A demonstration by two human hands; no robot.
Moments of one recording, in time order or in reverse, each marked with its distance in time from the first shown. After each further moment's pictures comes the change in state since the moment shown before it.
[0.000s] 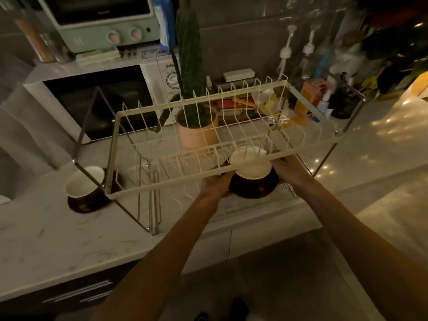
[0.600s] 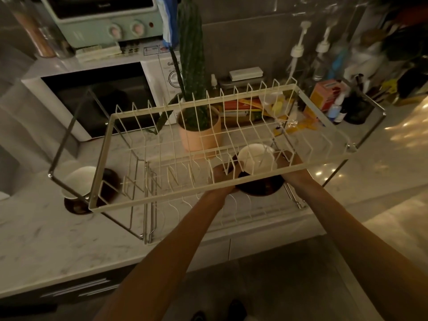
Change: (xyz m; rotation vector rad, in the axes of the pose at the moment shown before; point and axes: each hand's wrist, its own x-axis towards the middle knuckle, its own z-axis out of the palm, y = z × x) left_hand 0.037 0.000 0.019 0.040 -0.056 0.075; right_hand 0.036 0.011 -0.005 0.016 0.040 -0.157
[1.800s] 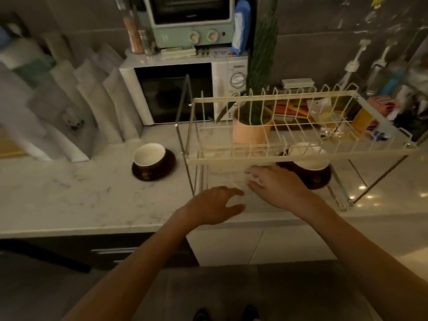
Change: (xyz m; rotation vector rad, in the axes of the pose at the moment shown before) left_hand -0.132 -0.004 -0.144 1.190 -0.248 0.240; right_hand -0.109 -0.079 0.105 -0.978 -0.420 -0.585
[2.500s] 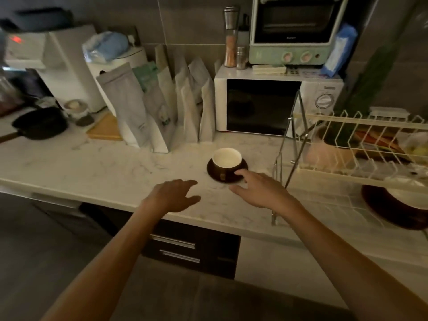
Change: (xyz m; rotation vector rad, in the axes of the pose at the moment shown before) left_hand -0.153 -0.201 -0.076 0.233 0.109 -0.554; right_hand 0.077 -0.209 0.034 0.153 -0.187 -0.074
